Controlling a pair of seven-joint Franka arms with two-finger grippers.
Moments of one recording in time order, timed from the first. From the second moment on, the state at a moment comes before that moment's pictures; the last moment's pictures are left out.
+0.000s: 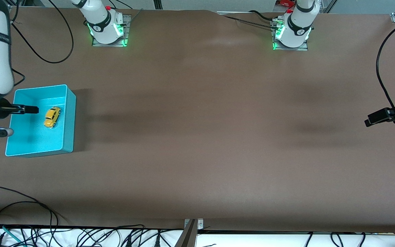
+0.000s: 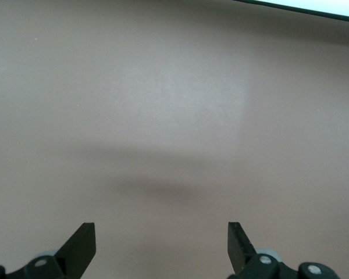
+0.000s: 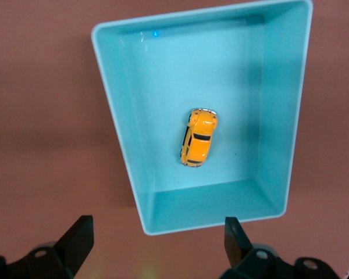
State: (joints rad) left arm 0.06 0.28 0.07 -1.39 -0.06 1.66 -0.03; right arm 0.08 0.38 -0.29 -1.49 -0.03 1.57 -0.20
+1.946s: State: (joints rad) left arm 0.12 0.27 0.08 -1.39 -0.06 1.62 -0.03; right arm 0.08 0.01 -0.10 -1.65 -0.01 1.59 -0.03
